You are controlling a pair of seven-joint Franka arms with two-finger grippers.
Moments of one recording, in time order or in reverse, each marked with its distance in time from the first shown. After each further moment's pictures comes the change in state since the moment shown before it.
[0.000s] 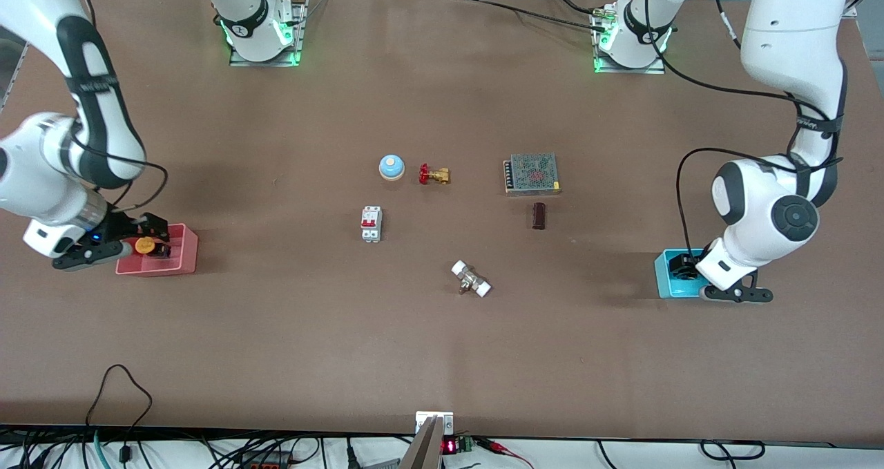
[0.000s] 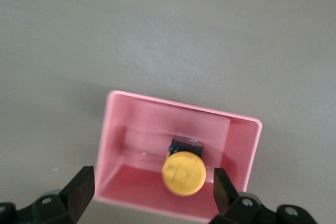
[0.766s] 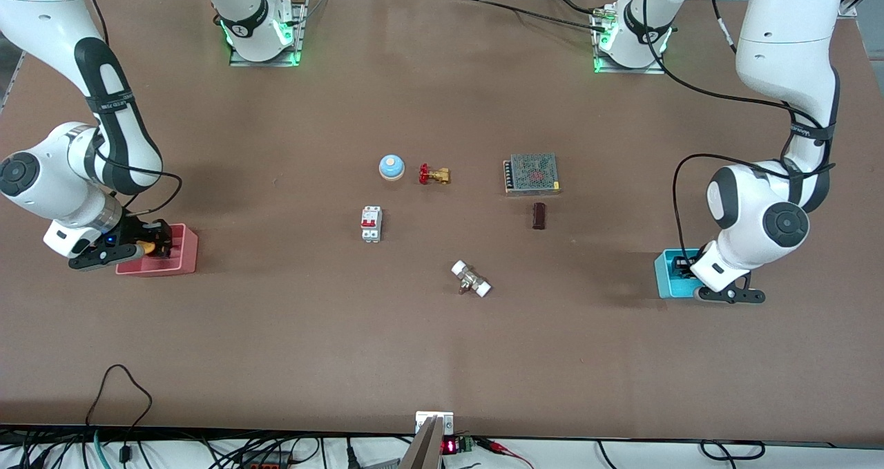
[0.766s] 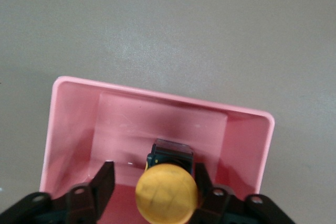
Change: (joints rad) left arm 0.000 0.061 0.000 -0.006 0.000 0.045 -0.001; right arm -0.003 0.117 -0.018 -0.057 -0.001 0.207 0.000
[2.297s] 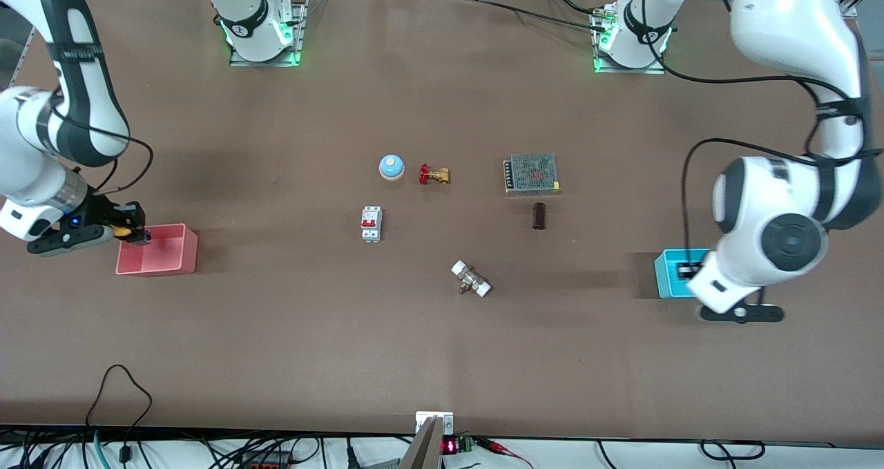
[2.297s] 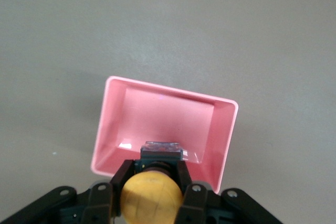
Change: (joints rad) left arm -0.080 -0.023 0.023 0.386 0.152 -0.544 -0.196; right arm 0.001 -0.151 -0.004 -0.010 -0.040 -0.142 0.004
